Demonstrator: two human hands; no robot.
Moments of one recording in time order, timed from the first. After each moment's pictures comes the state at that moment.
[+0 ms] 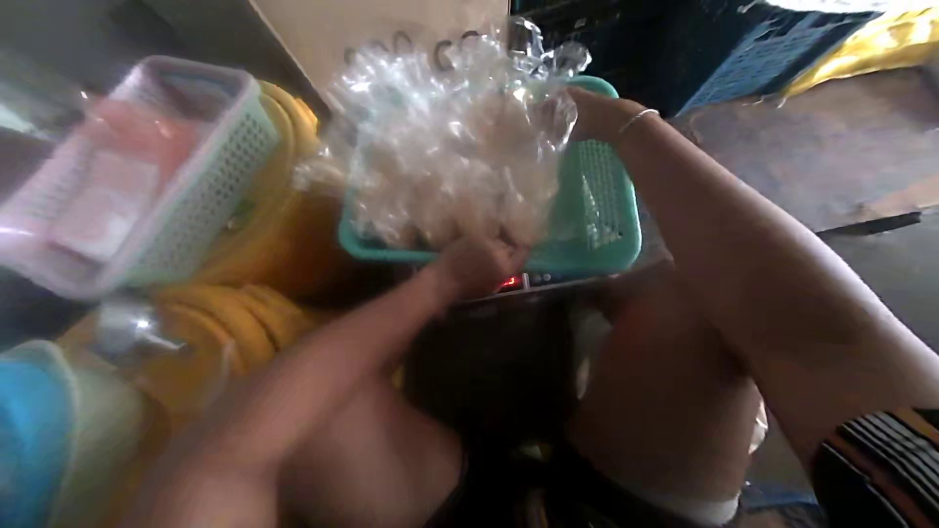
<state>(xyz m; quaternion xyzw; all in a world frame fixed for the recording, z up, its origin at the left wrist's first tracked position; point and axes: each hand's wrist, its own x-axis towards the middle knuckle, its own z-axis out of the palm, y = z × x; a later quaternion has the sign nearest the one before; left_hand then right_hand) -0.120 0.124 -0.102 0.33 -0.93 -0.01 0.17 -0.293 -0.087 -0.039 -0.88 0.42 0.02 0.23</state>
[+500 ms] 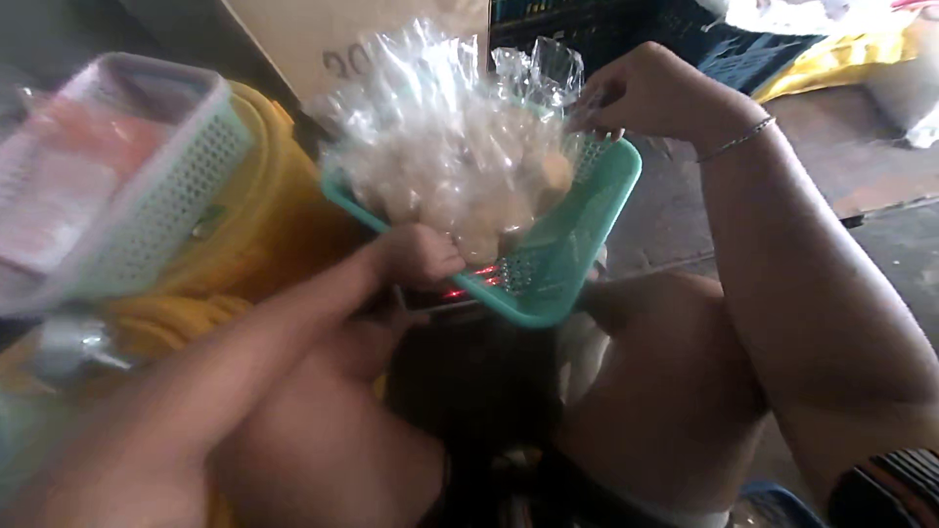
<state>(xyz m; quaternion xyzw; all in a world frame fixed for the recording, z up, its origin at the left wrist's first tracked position) -0.059 0.095 -0.105 0.15 -0.97 0.09 0.19 -0.364 -0.049 0.023 -0.84 0.44 -0.12 0.29</state>
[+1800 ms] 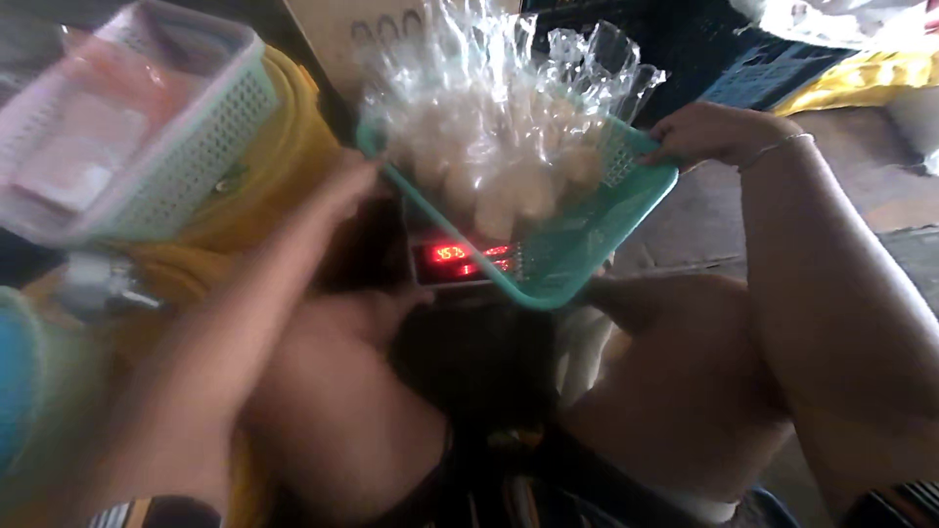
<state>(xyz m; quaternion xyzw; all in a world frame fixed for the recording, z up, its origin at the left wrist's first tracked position) 0.004 0.091 -0.072 0.78 -0.36 -0.40 0.33 -0.411 -0.071 -0.029 -0.72 0.62 0.08 0.30</state>
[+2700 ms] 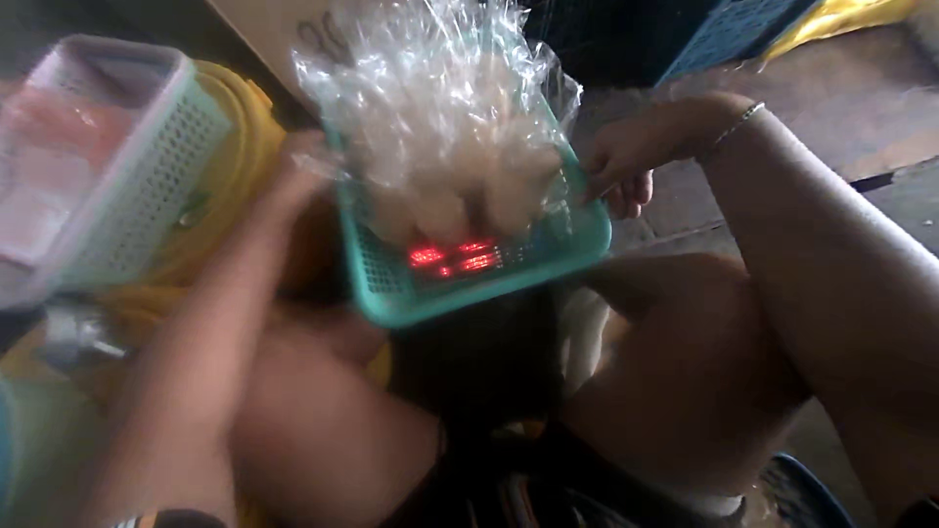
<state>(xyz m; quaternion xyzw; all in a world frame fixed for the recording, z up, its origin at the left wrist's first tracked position) 0.013 0.055 -0.070 0.80 -0.54 -0.22 0.17 -0.390 -0.028 -0.018 -0.70 0.47 0.25 0.47</state>
